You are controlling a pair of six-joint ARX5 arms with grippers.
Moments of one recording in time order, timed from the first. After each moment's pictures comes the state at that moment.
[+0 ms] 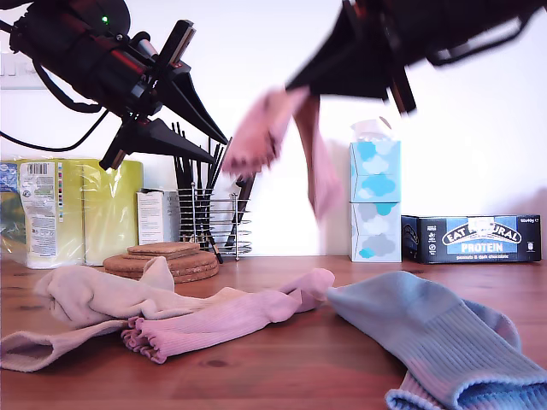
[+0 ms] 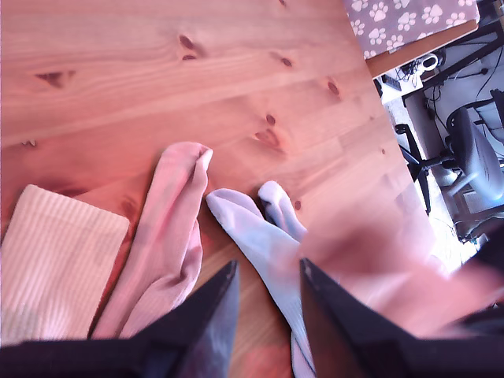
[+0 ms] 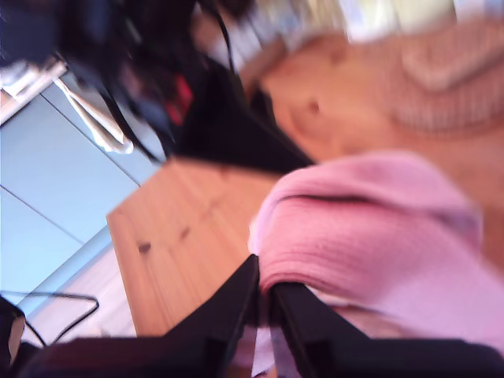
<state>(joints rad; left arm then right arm) -0.32 1.67 1.28 -0.46 0.76 -0.34 0.45 1.36 0.90 0.06 -0.69 0.21</state>
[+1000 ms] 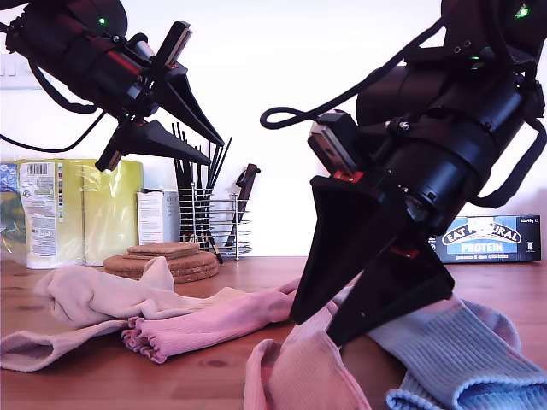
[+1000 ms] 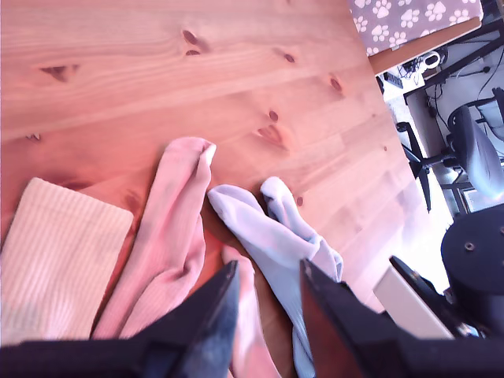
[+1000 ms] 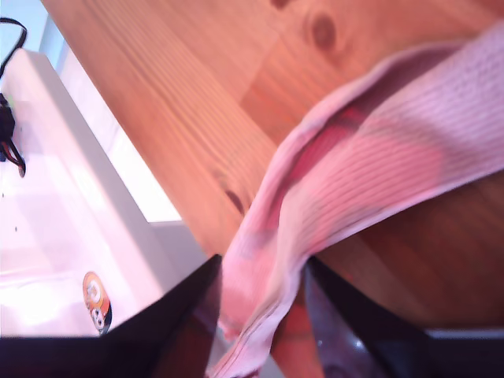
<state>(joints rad) -0.32 1.67 1.28 -0.48 0.76 -0.31 0.60 1.65 0.87 -0.51 -0.69 0.03</state>
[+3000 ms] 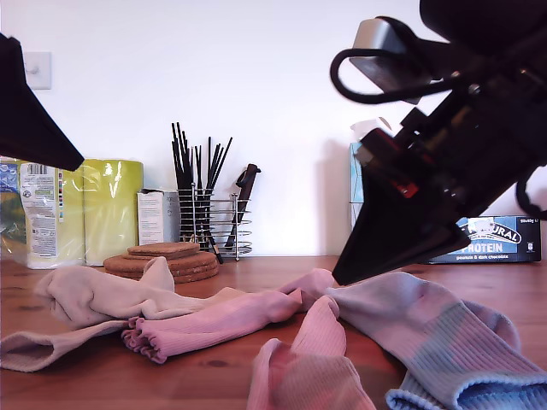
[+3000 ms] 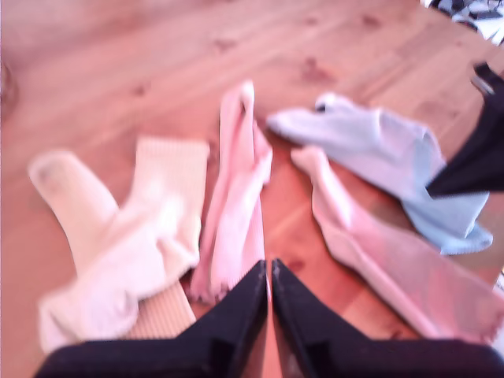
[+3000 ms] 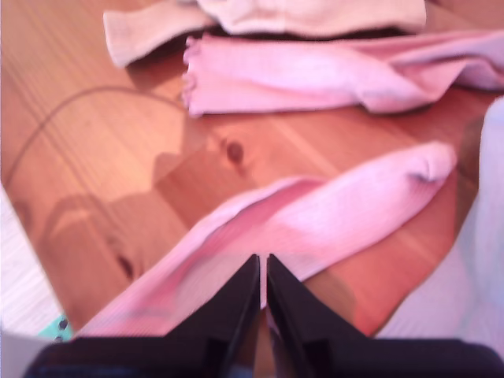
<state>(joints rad) -0.29 0.92 0.58 -0.36 0.52 0.13 0.71 1.28 0.53 -0.01 -0.23 -0.03</state>
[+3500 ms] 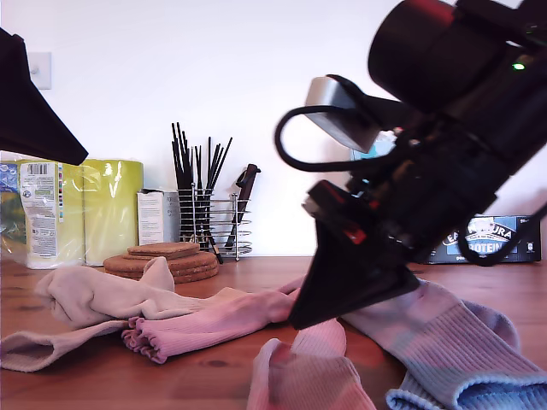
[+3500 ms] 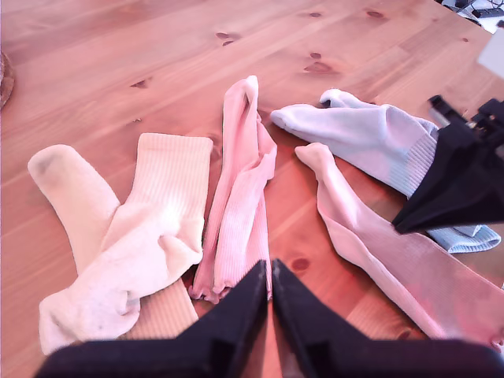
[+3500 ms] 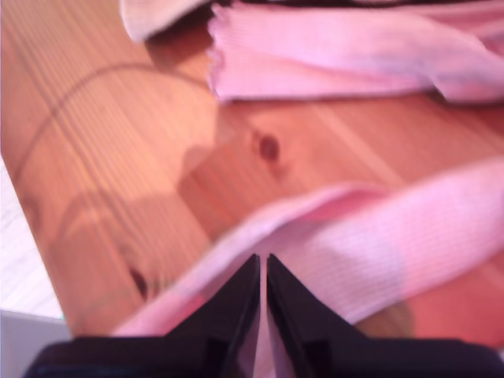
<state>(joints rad) -0.29 0.92 0.58 -0.34 0.52 0.13 0.73 1.50 0.61 0.05 -0.31 -0.03</state>
